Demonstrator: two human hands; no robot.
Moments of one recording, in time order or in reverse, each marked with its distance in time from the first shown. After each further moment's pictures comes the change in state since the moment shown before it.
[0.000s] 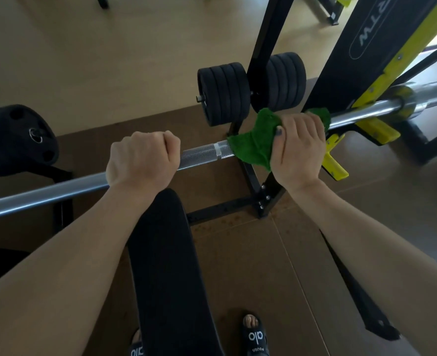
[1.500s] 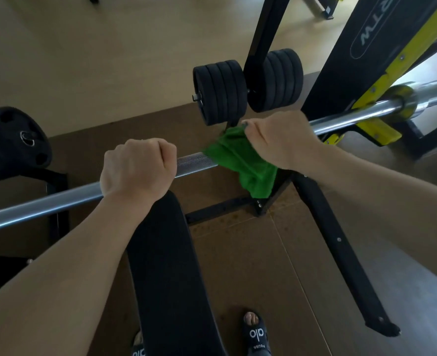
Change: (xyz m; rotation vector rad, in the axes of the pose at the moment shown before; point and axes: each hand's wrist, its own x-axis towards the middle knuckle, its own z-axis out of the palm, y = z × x) left_hand 0.003 -0.005 -0.001 -0.022 -0.049 -0.007; right_hand 0.064 -0.021 -0.022 -0.064 -0.636 -0.350
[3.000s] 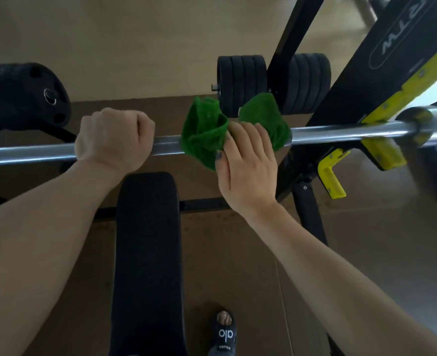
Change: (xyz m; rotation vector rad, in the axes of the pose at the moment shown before) left_hand -0.006 0.013 -0.001 0.022 0.049 -0.152; right_hand -0.047 -0.052 0.049 0.295 0.432 0.052
